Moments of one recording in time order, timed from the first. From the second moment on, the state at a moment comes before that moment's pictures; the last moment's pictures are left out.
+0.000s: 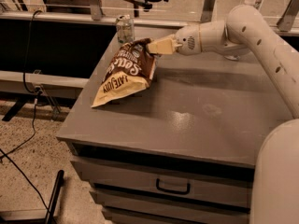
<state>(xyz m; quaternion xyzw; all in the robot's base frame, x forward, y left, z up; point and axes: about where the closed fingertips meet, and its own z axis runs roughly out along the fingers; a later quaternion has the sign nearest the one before) 0.708 -0.022 0.904 -0.41 0.68 0.43 0.42</state>
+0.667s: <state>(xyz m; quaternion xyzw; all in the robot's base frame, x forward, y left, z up) 0.712 -0.021 0.909 -0.42 0.68 0.42 0.43</state>
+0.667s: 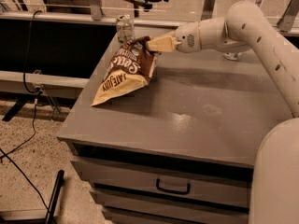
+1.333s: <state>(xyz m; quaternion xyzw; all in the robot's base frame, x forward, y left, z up) 0.708 -0.031 0.911 -0.43 0.69 0.39 0.42</state>
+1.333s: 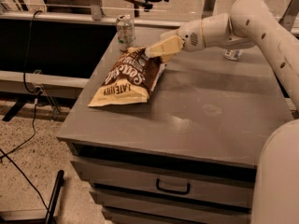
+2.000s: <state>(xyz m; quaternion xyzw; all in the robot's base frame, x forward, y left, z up) 0.675 -0.084 0.918 -0.52 0.70 0.27 0.40</state>
